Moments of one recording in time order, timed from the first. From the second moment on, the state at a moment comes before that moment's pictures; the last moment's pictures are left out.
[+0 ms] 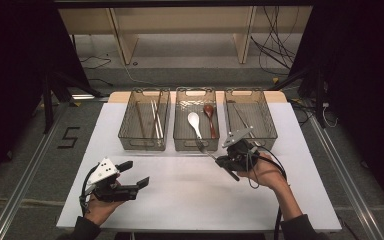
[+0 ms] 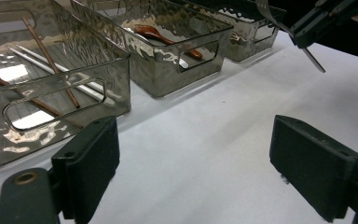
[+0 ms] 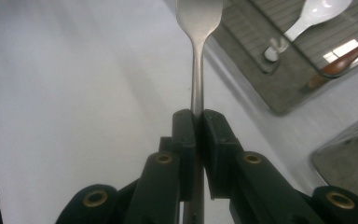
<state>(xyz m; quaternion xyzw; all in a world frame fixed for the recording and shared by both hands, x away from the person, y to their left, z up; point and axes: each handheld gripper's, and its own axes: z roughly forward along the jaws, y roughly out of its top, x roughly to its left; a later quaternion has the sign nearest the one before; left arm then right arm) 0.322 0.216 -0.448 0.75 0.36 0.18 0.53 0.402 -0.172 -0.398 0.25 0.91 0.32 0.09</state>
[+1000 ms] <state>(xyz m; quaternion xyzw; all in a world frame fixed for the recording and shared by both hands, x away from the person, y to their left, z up) 0.328 0.213 -0.447 0.74 0.36 0.17 0.54 0.451 -0.250 -0.346 0.42 0.79 0.39 0.20</state>
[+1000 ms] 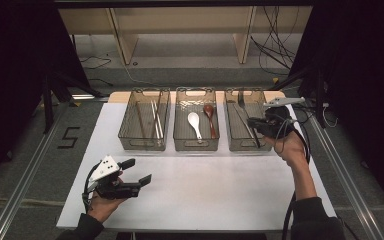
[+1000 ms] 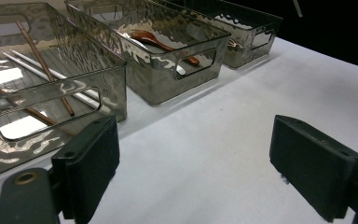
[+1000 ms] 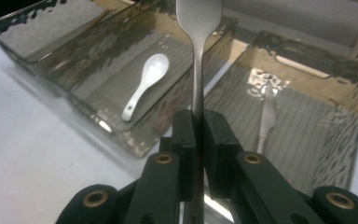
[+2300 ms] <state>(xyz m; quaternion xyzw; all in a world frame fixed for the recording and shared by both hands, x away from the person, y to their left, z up) 0.327 0.212 -0.447 0.74 0.36 0.17 0.54 0.520 -0.239 -0.382 0.46 0.79 0.33 0.22</state>
